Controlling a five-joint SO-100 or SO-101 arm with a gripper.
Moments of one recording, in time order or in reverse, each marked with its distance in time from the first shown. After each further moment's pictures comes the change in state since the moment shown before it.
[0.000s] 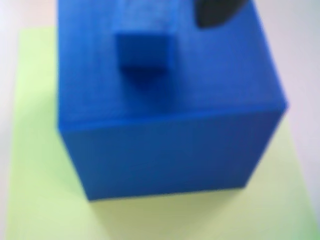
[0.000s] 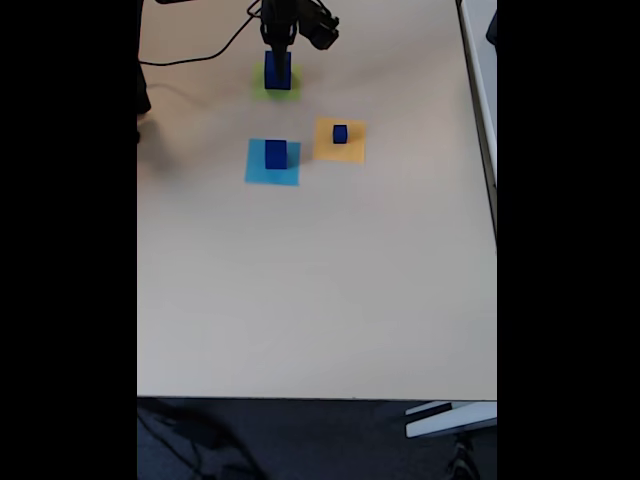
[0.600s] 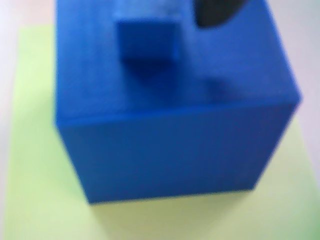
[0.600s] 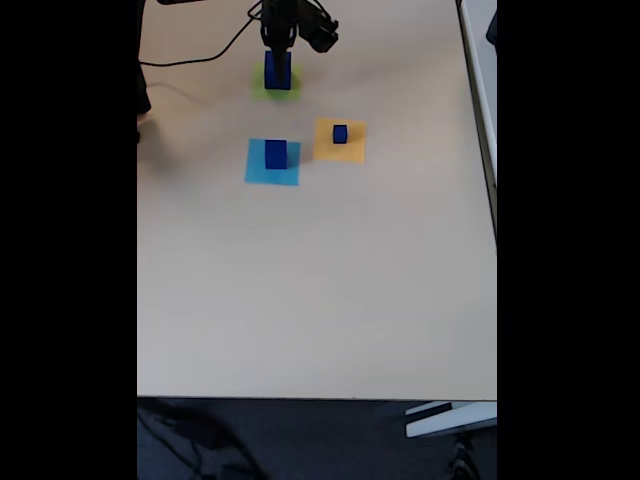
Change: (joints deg) arm 0.0 -1.1 0.0 0.0 0.0
